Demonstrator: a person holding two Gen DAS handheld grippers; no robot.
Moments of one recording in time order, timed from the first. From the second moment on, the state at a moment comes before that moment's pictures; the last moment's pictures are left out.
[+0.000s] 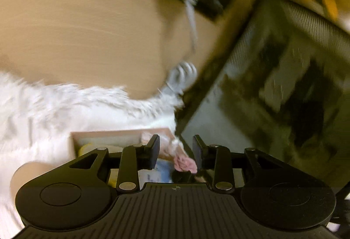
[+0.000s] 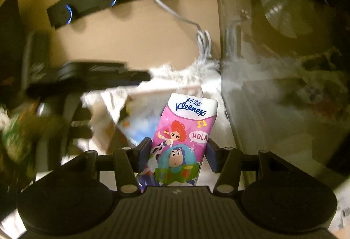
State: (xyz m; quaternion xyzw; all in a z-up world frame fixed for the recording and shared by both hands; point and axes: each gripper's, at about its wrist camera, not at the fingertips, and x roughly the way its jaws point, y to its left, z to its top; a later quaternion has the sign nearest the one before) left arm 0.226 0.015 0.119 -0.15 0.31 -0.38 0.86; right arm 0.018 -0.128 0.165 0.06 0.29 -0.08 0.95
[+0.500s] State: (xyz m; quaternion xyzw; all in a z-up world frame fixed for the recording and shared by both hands) left arm 0.131 0.123 0.084 -0.18 0.36 -0.30 0.87; right arm 0.218 -0.116 0.110 0.07 0.39 -0.02 0.92
